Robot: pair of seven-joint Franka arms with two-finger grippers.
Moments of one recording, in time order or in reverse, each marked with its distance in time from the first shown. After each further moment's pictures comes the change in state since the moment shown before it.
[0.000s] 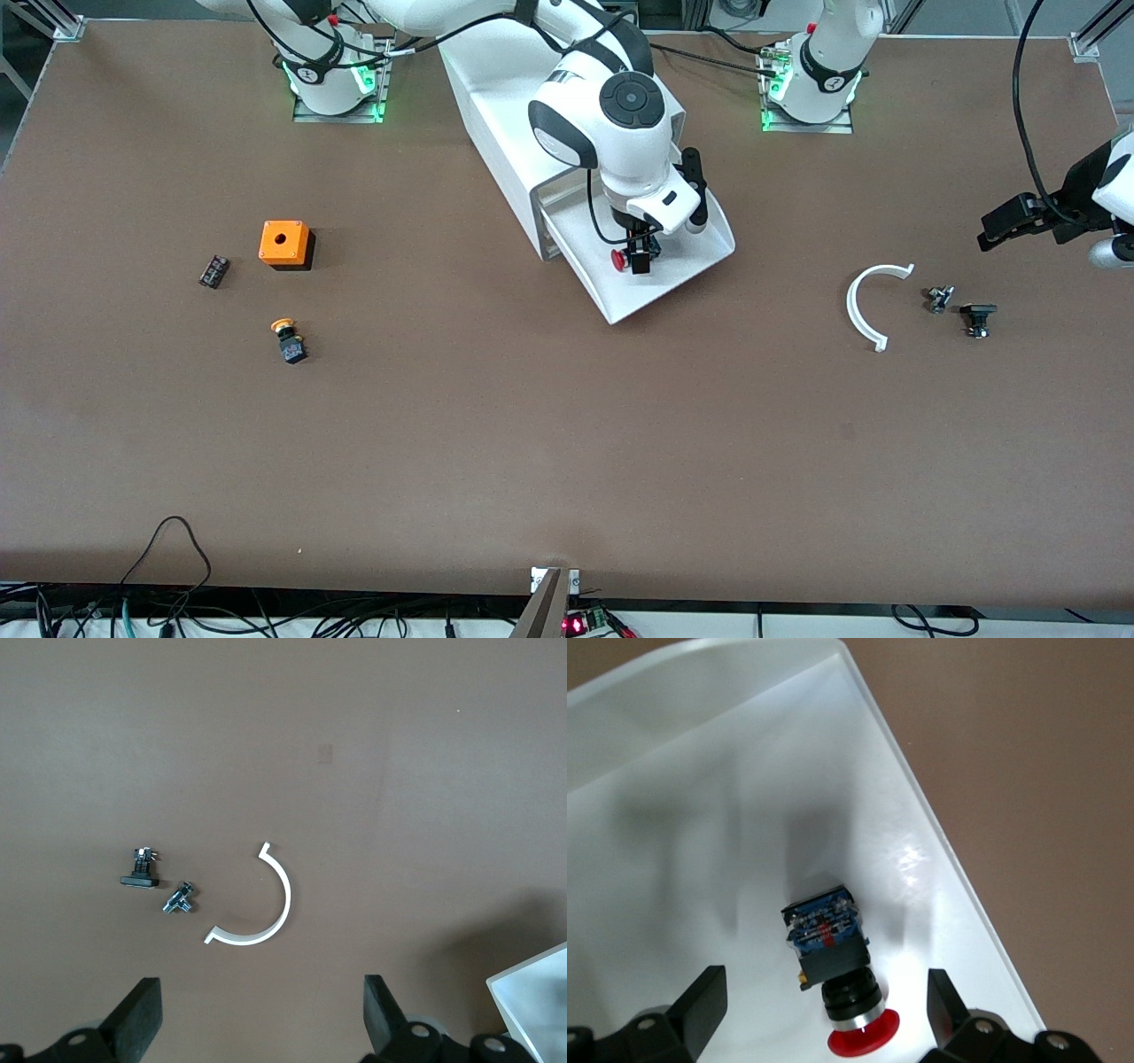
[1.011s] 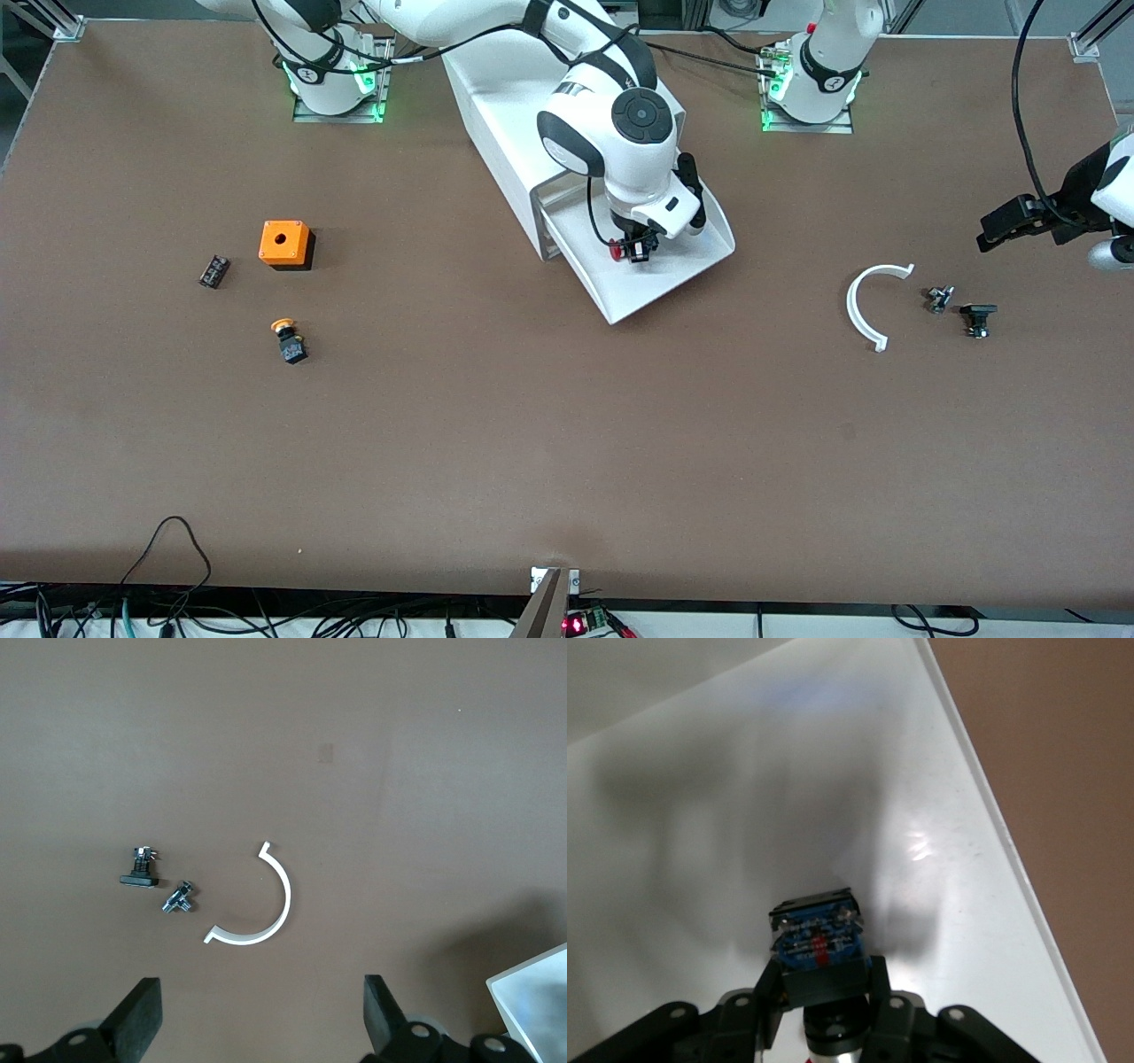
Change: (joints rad) left arm 0.000 0.003 0.000 0.000 0.000 0.000 -0.003; right arm 0.019 0.033 -0.002 0.002 -0.024 -0.021 -0.027
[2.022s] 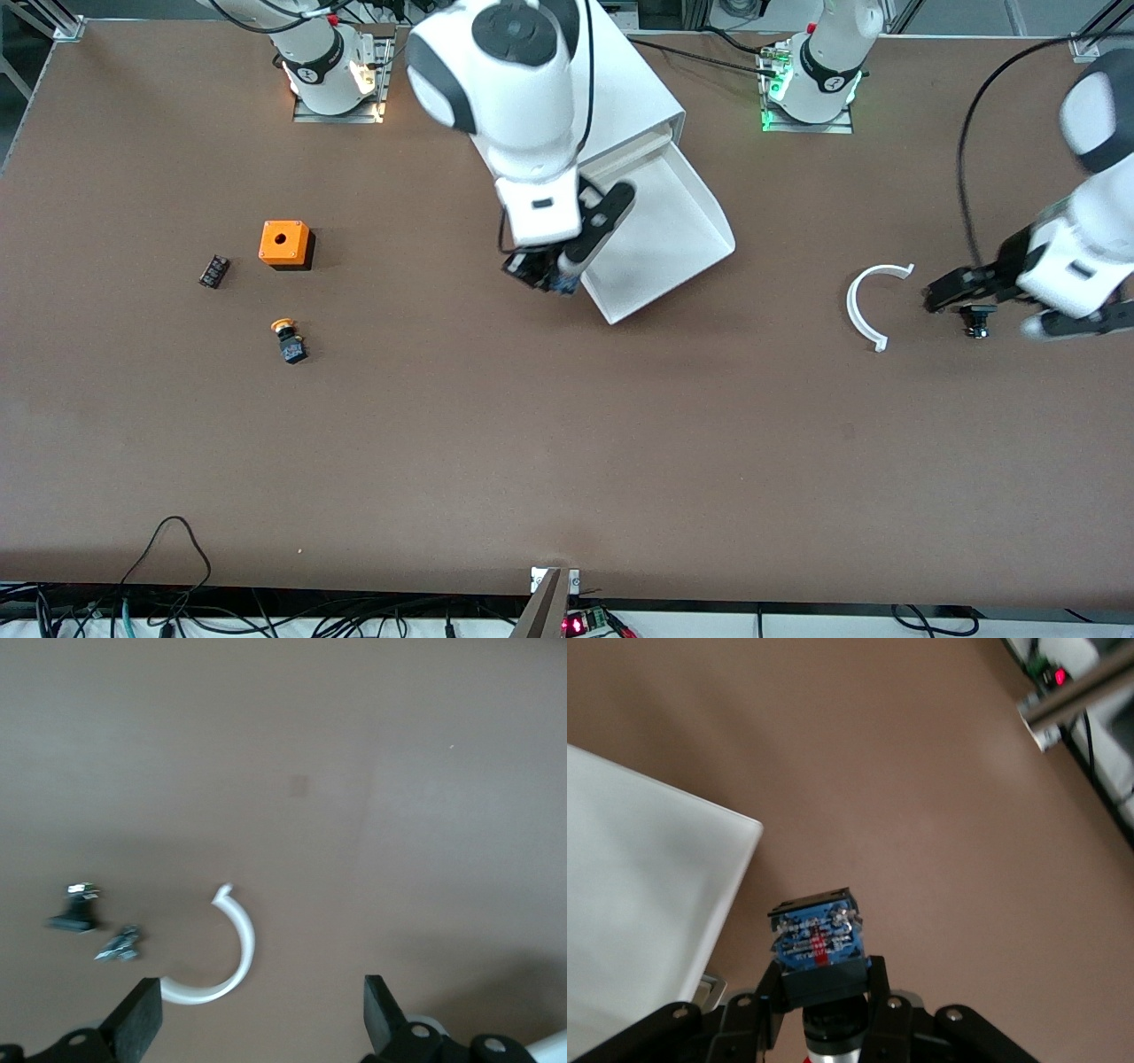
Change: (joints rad) left arm -0.019 0.172 -0.065 -0.073 -0.028 0.275 -0.157; right arm -0.124 -0.253 -0.160 -0.044 -0.019 -0.113 0.585
